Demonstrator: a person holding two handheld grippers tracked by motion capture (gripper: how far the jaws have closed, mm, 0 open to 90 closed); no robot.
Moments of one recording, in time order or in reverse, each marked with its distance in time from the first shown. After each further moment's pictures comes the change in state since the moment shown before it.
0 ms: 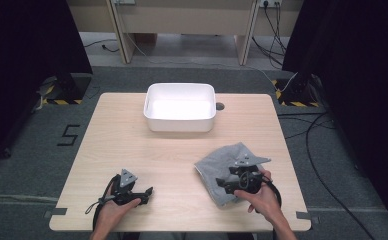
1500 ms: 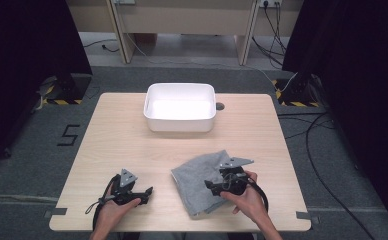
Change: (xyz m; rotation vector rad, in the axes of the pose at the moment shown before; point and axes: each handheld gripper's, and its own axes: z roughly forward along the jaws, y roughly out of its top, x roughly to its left) left arm 0.000 0.000 0.000 -0.002 0.003 -0.002; right arm 0.028 0.004 0.030 0.054 -0.027 -0.006
